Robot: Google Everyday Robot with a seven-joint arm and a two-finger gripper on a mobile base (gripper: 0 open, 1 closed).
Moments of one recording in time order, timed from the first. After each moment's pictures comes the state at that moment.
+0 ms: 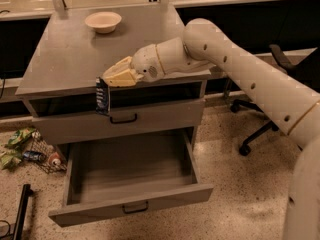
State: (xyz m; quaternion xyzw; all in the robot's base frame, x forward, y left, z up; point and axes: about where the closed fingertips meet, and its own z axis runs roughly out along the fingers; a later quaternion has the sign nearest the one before) arm 0.612 0.131 0.873 -0.58 0.56 0.42 0.40
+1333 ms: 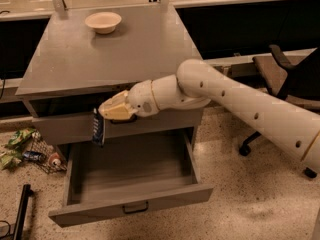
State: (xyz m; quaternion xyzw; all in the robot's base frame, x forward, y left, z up) arm 0.561 0.144 0.806 -0.54 0.59 0.45 0.39
